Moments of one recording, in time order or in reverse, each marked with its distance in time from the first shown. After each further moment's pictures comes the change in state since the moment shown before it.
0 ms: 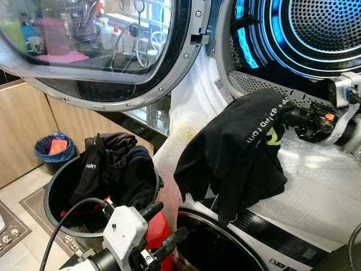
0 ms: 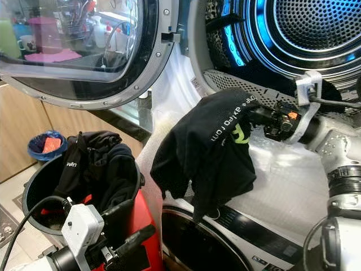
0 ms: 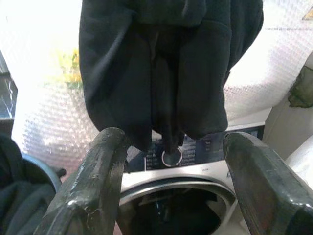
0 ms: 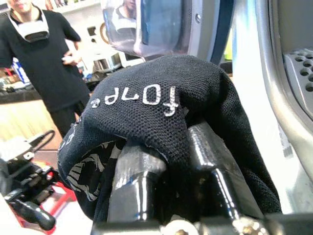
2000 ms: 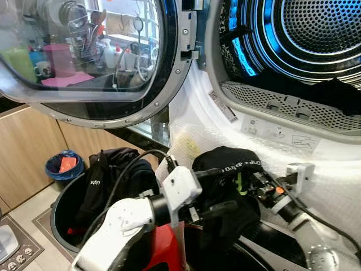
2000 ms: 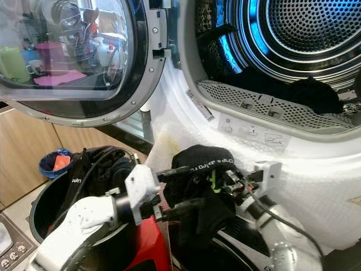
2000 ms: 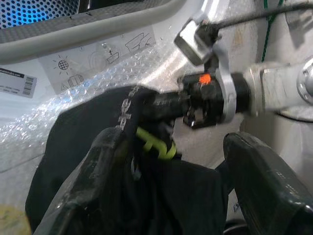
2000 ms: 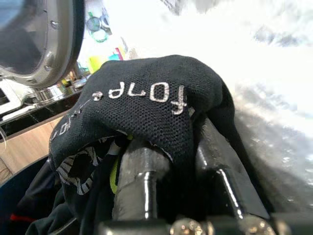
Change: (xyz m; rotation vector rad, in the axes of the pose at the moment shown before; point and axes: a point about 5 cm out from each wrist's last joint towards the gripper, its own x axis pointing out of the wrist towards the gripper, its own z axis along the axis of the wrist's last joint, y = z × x) left arm 0.088 0.008 0.021 0.208 -0.190 -0.373; right arm -0.003 0.040 -0.156 -0.023 -0.077 -0.668
